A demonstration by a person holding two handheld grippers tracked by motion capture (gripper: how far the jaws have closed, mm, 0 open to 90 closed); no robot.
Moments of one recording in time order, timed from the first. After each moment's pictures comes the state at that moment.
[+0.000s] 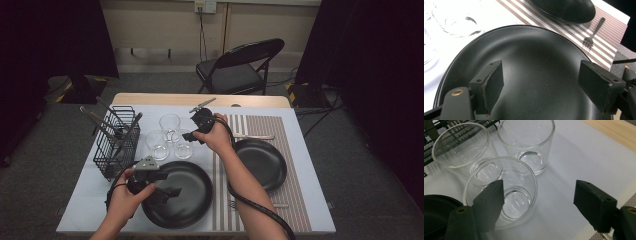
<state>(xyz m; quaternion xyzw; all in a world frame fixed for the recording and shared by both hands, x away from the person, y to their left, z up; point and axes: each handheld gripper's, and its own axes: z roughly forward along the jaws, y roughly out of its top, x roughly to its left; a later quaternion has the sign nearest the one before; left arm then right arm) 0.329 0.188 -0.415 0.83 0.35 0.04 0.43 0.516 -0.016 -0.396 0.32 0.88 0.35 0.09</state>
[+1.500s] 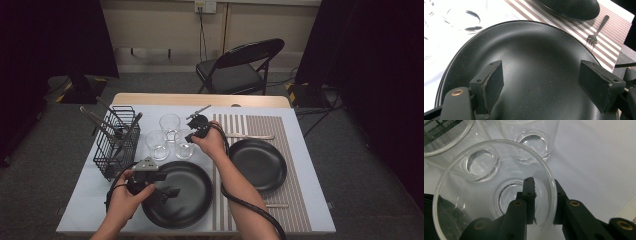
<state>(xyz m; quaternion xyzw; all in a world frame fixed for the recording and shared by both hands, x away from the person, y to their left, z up) 0.329 0.191 -0.421 0.83 0.36 0.04 0.42 0.517 -0.006 -0.427 0.34 0.88 0.33 0.06</state>
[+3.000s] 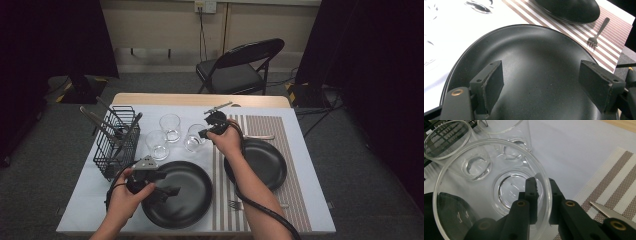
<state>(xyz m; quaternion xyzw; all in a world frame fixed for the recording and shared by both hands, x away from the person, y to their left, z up) 0.330 0.190 -0.417 0.83 0.36 0.04 0.43 0.507 -0.054 -0.402 0.39 0.84 0.36 0.07</state>
